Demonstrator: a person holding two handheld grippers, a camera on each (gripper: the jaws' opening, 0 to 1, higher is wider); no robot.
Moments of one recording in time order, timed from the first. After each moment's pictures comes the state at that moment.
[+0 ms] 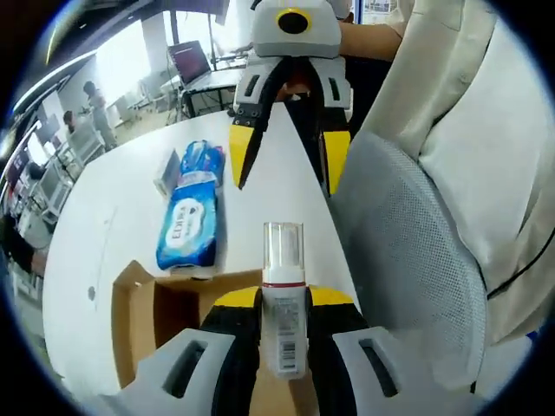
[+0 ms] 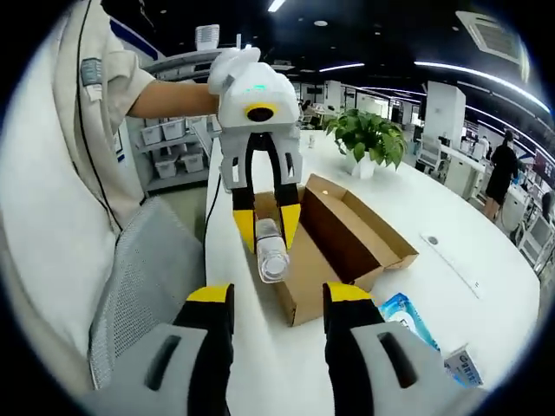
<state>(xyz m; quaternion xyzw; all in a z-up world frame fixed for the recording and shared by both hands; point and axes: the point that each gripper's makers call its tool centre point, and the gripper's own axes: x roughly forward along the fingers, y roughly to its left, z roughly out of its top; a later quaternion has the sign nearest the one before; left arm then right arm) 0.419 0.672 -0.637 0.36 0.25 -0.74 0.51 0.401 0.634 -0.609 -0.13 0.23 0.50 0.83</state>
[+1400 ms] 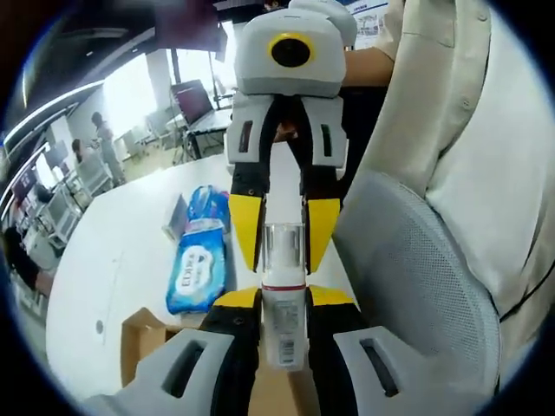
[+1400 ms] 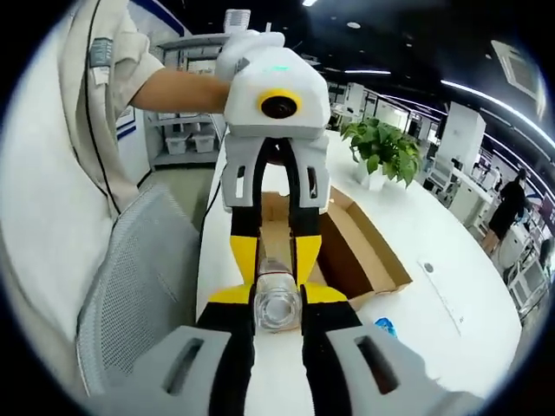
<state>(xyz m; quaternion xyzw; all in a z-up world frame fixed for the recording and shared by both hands) 0.412 0.633 -0.617 0.31 0.18 -0.76 0.54 0.414 0.643 -0.597 -0.21 0.21 0.52 0.80</state>
